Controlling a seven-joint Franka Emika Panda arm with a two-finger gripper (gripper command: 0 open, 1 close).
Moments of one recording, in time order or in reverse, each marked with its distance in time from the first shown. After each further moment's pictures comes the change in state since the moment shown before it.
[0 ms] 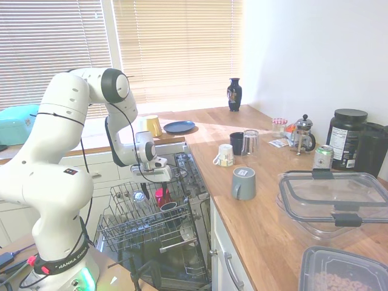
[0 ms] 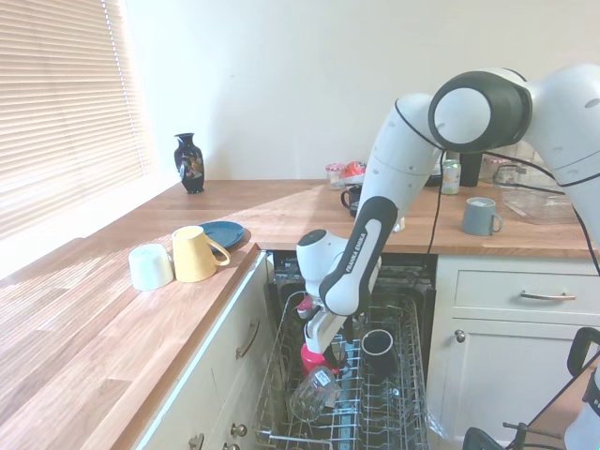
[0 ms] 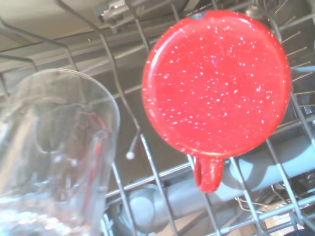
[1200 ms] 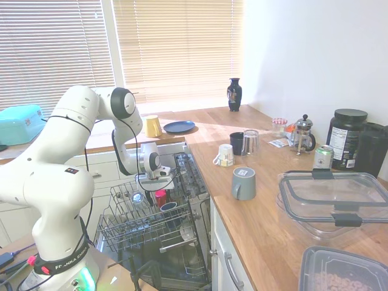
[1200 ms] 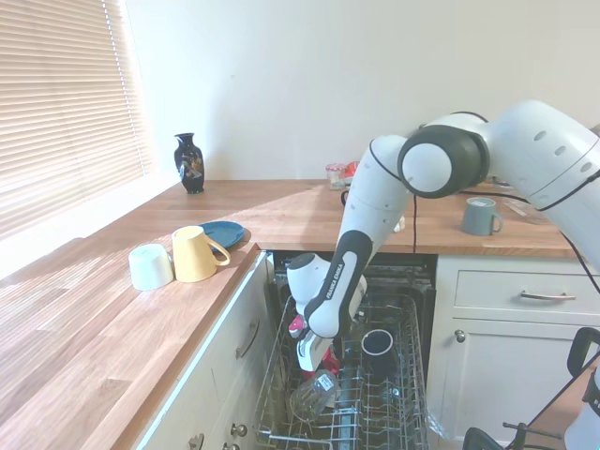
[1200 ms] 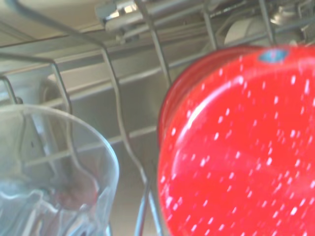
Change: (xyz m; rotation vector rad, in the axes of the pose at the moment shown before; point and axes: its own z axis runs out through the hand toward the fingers) arm 0.024 -0.035 0.060 0.003 -0.012 -0.077
